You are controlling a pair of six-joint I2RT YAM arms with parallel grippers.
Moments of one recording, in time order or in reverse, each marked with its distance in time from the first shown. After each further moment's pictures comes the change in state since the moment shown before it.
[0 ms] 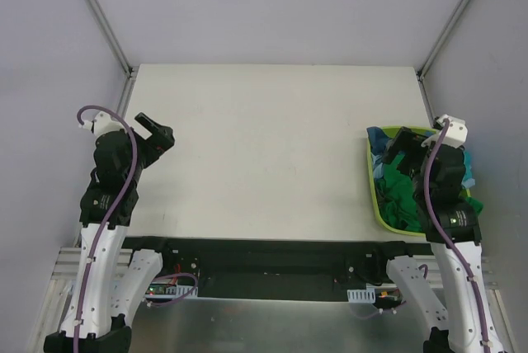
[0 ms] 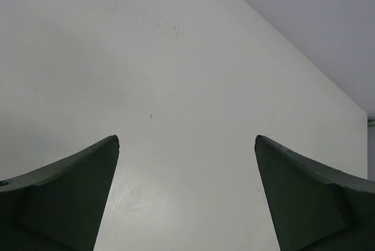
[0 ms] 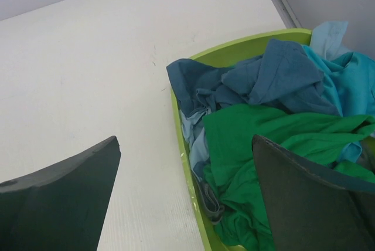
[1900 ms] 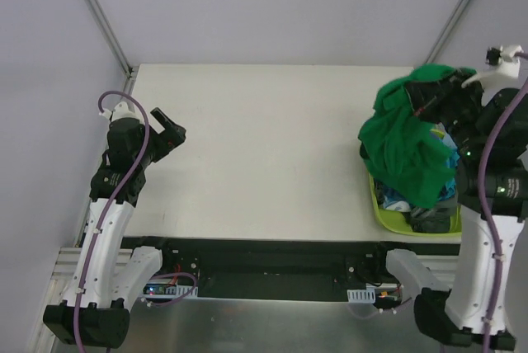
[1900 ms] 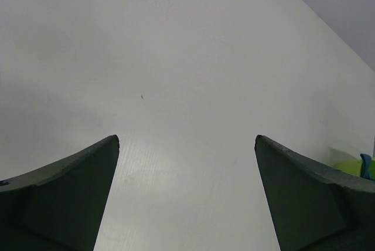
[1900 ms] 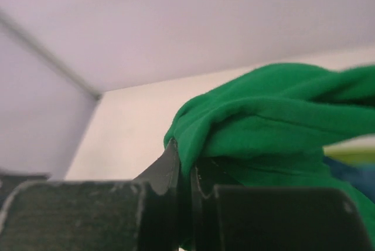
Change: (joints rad) left arm 0.000 0.138 -0.012 0.035 0.116 0.004; right arm -0.286 0.291 0.572 -0.075 -0.546 0.166
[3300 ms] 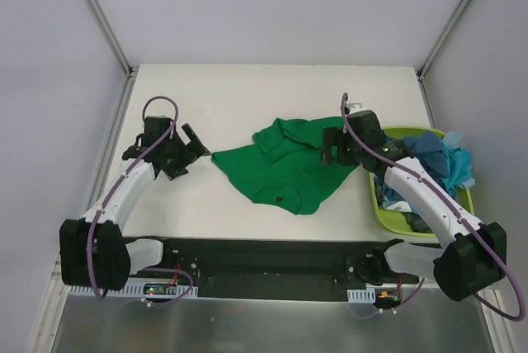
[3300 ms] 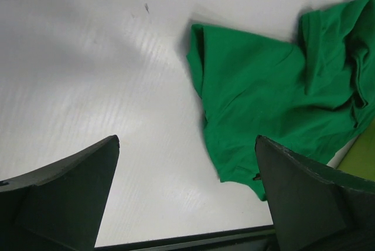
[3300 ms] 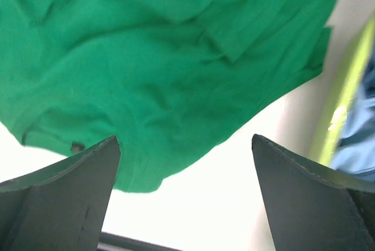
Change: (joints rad) left arm -0.017 0.346 -0.123 0.058 0.206 -0.098; right arm 0.548 0.326 -0.503 0.140 0.315 -0.138
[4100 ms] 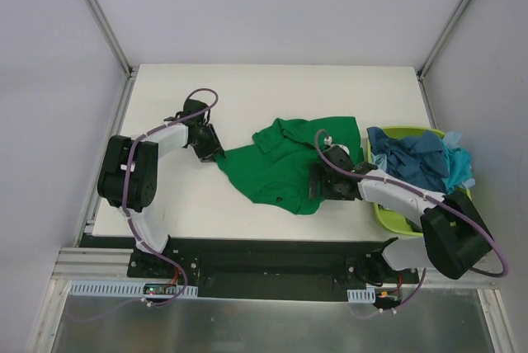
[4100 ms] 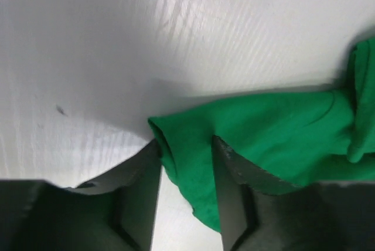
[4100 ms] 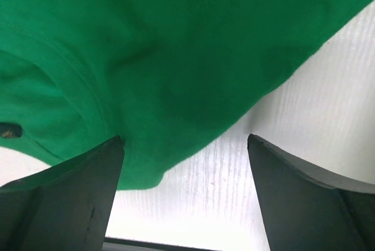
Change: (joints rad) left arm -0.143 0.618 0.274 0.098 0.016 0.062; right arm 0.211 0.103 -0.320 0.113 0.055 0.298
